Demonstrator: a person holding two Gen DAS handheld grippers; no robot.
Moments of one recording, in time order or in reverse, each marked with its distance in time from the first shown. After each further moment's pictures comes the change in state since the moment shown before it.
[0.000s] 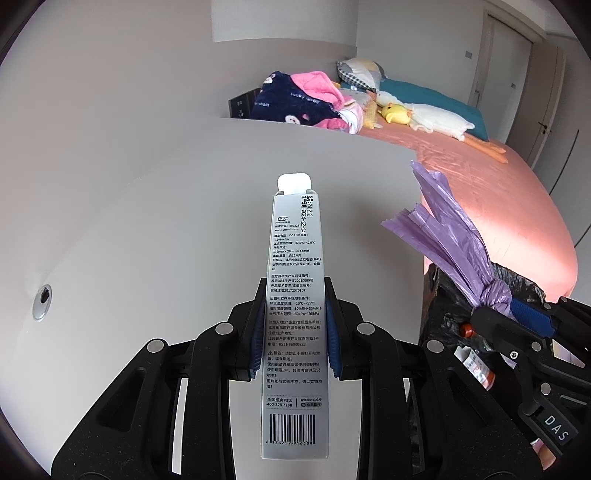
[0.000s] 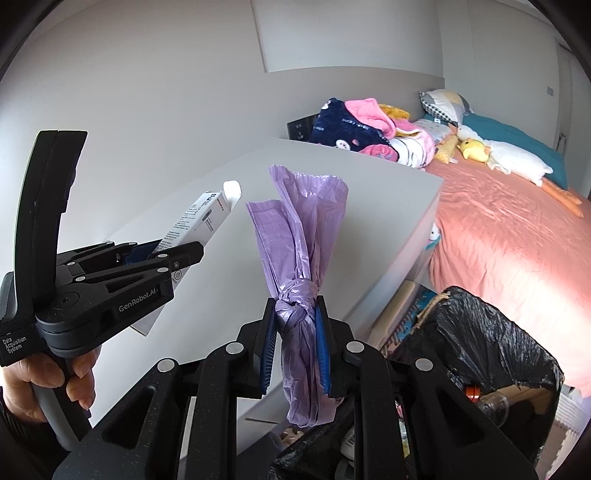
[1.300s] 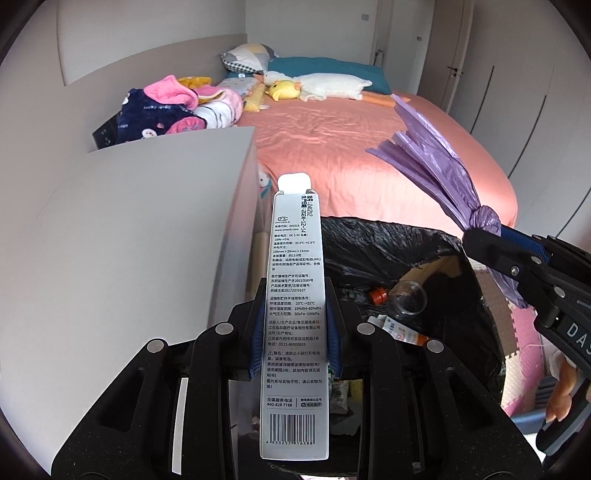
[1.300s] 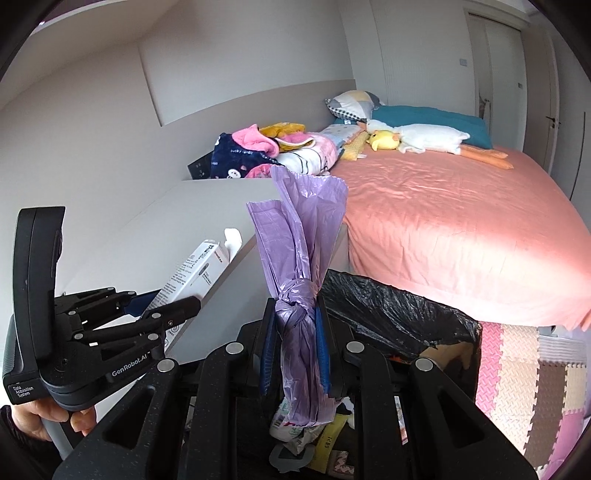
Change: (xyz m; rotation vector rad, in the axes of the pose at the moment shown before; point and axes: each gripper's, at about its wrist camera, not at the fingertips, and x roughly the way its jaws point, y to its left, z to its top) left arm -0.011 -0.170 -0.019 0.266 0.061 -0.281; right arm -0.100 -0.138 -0.048 0.229 -0.103 -0.191
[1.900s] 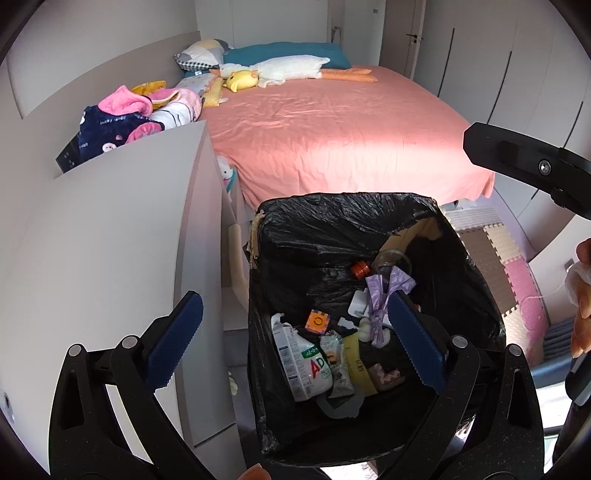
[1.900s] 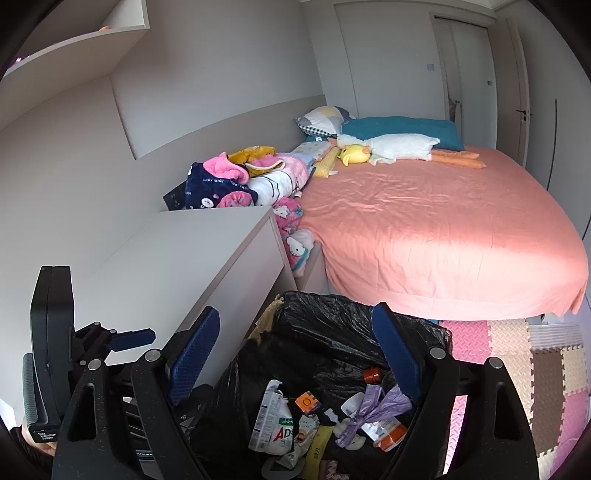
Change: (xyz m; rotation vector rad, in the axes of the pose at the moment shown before) left arm 0.008 -0.029 -0.008 0.160 0.053 -0.046; right arm -0.020 -0.032 0.013 0.080 -0.073 -0.065
